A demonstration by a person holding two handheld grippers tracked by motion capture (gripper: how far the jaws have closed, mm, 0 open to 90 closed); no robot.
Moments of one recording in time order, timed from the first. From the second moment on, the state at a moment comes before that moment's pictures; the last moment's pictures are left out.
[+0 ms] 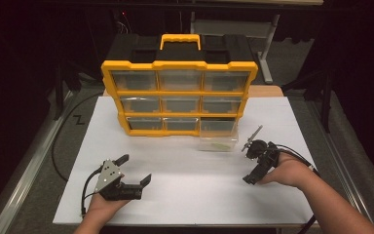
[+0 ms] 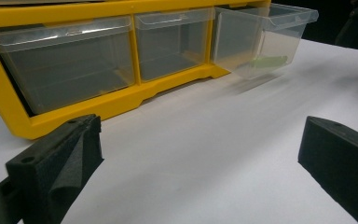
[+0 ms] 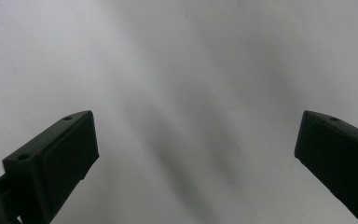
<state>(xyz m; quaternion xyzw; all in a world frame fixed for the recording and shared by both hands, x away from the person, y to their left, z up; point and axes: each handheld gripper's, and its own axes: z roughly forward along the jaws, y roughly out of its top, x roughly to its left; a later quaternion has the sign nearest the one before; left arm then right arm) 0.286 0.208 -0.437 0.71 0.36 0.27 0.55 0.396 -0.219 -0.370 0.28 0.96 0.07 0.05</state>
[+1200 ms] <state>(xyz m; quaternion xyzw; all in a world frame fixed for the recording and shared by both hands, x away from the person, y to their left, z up) 0.287 0.208 -0.439 0.71 0.37 0.26 0.54 0.381 -0.225 -0.402 0.31 0.92 0.20 0.11</state>
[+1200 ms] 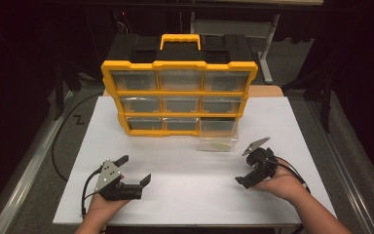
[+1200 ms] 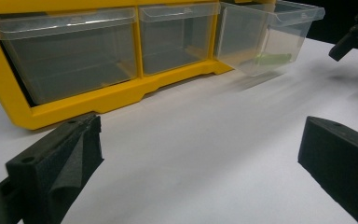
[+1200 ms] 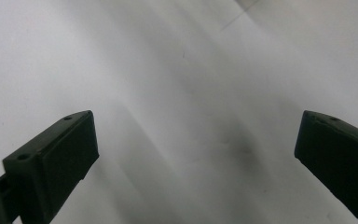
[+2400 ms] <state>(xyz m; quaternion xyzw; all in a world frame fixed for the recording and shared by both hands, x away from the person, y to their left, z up) 0.289 0.207 -0.439 0.70 0.37 0.27 0.54 0.346 -0.234 -0.427 0.36 0.79 0.46 0.20</state>
